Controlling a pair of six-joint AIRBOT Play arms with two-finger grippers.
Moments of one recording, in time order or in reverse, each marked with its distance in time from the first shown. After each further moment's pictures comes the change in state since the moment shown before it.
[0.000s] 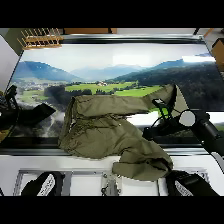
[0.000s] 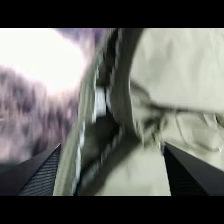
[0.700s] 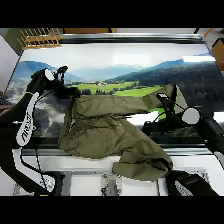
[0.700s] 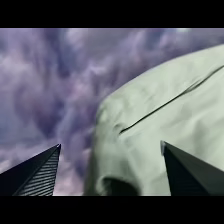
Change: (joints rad) left arm -0.385 -0.818 0.690 0.259 0.007 -0.016; right arm -0.003 0.003 0.041 -0.001 -0.019 0.100
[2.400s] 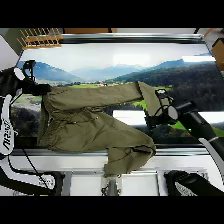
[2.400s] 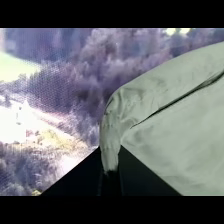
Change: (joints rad) left arm 0.232 0.158 -0.042 0.232 0.048 0.008; right arm 0.089 -0.197 0.064 -0.462 -0.094 0.203
